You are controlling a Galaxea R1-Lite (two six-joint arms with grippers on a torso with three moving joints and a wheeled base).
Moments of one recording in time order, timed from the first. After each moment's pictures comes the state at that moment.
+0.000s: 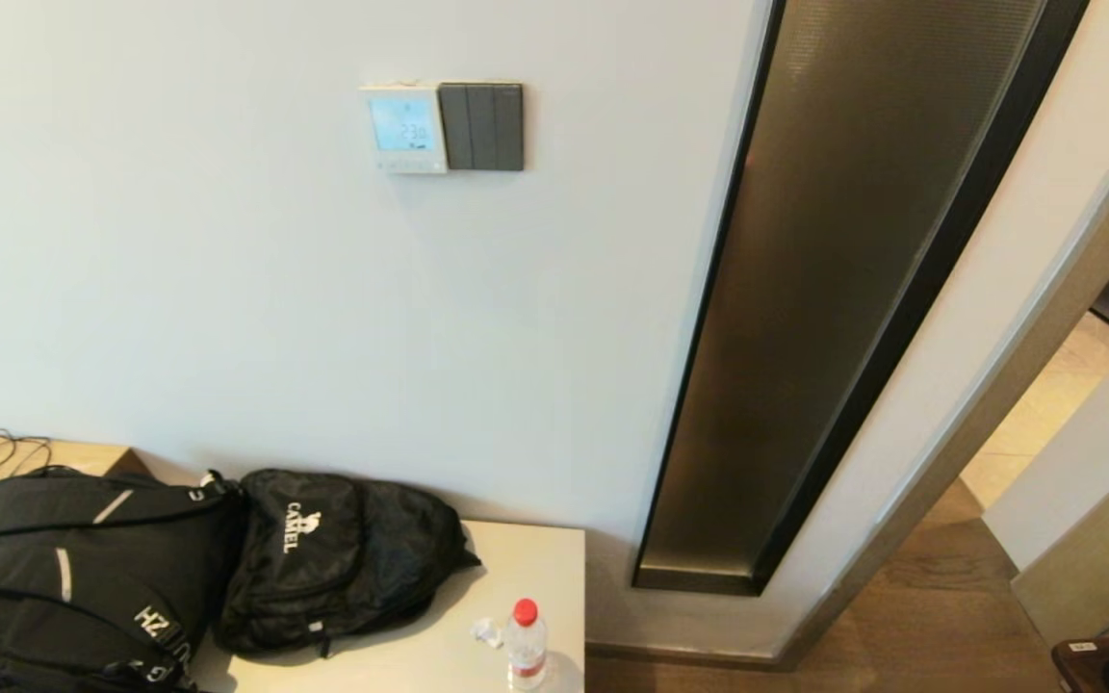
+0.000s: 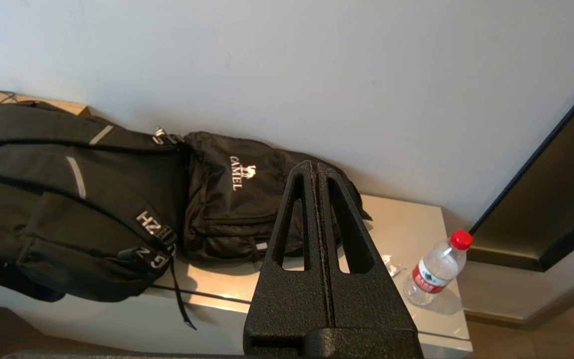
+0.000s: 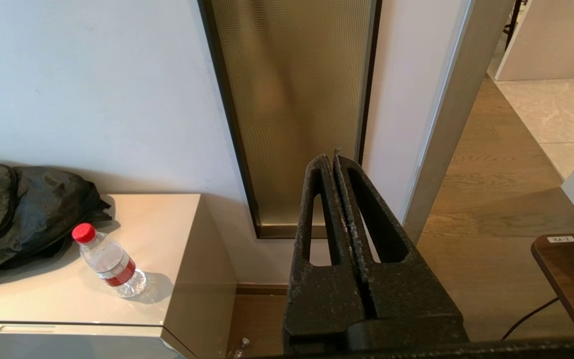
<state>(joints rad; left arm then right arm) 0.01 0.00 -0.02 0.02 0.01 -0.07 0.00 0.00 0.00 -0.01 0.02 -0.01</state>
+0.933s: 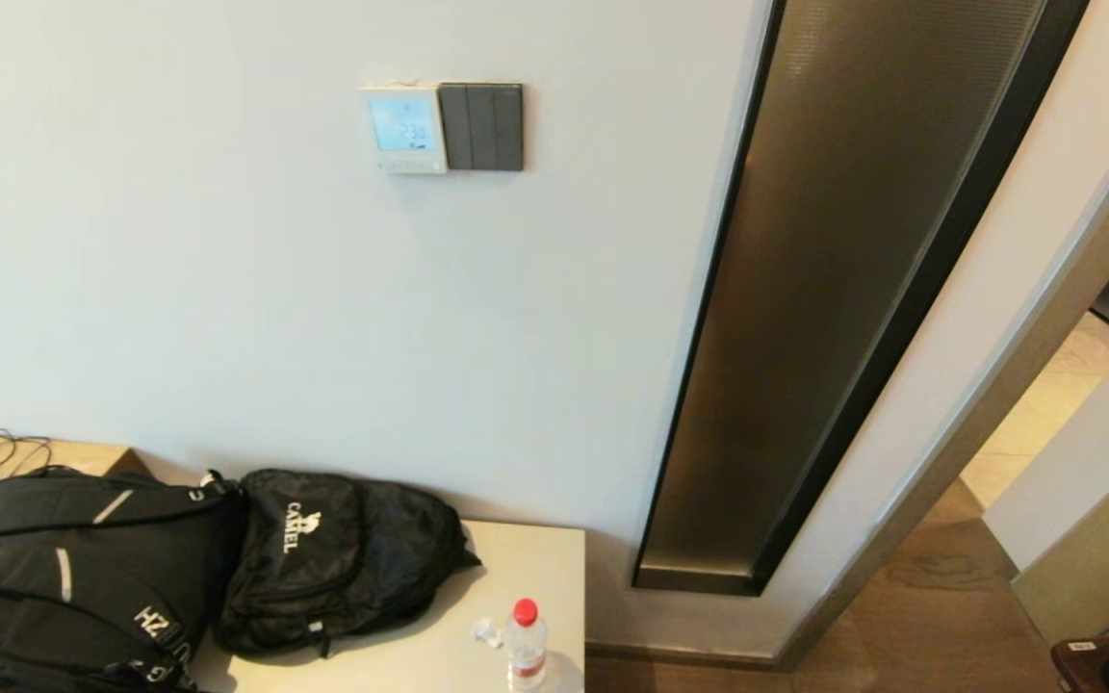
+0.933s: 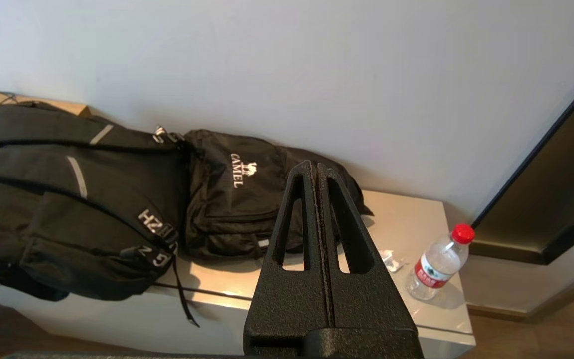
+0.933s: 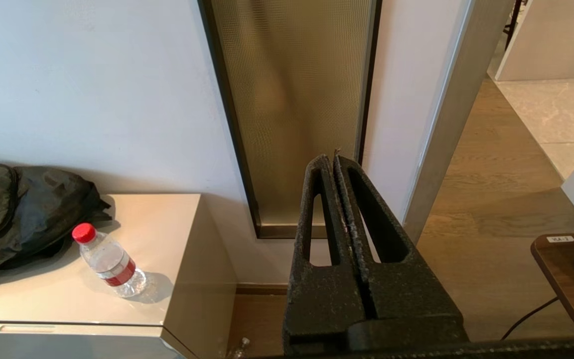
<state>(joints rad) 0.01 0.00 -0.03 0.04 0.01 -0.05 -0.01 0.00 0.00 -0.01 0.02 -0.01</state>
